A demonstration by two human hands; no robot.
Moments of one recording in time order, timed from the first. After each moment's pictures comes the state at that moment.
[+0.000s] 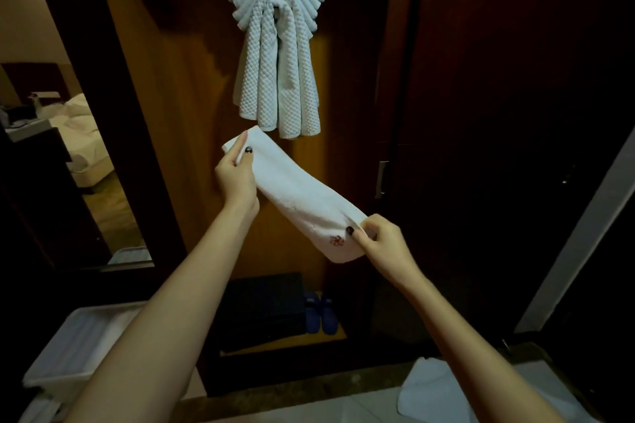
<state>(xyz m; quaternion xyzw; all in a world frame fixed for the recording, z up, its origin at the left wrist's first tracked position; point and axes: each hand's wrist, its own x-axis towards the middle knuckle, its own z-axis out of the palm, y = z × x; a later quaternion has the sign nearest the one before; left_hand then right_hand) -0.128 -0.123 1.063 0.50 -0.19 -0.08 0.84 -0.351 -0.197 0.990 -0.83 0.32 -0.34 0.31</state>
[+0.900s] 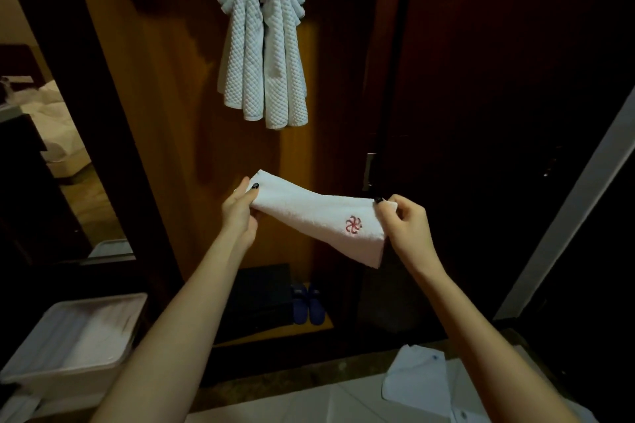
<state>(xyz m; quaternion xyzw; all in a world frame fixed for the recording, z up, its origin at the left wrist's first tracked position) -0.123 -0.132 0.980 0.48 -0.13 -0.31 0.81 -0.389 -0.208 1.004 -0.73 0.29 -0.47 0.40</state>
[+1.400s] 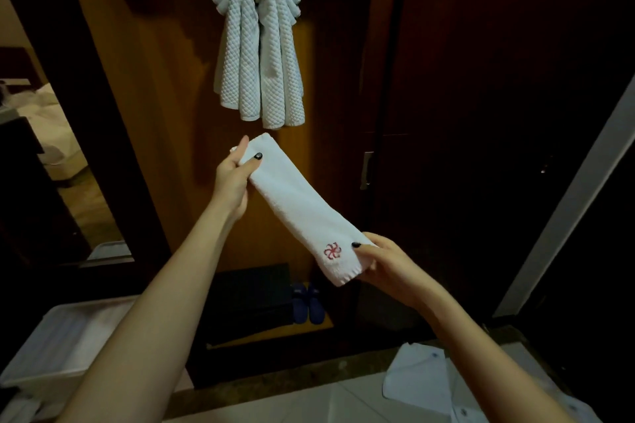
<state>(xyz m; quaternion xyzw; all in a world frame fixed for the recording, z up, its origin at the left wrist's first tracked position) -0.116 -0.135 1.031 0.52 -0.31 -0.22 0.77 -0.394 -0.197 0.971 -0.59 0.22 -0.21 0.75</state>
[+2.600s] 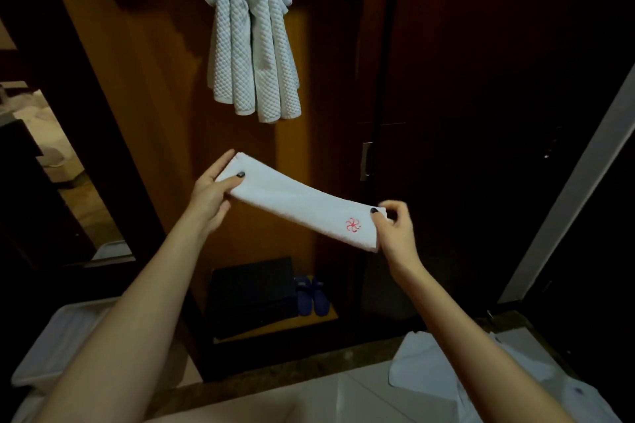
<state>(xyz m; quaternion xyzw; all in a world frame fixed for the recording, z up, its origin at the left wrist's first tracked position) -0.089 -0.110 1.008 0.54 -0.28 -0.31 0.73 -0.373 -0.224 0.956 -0.58 0.36 -0.48 0.55</state>
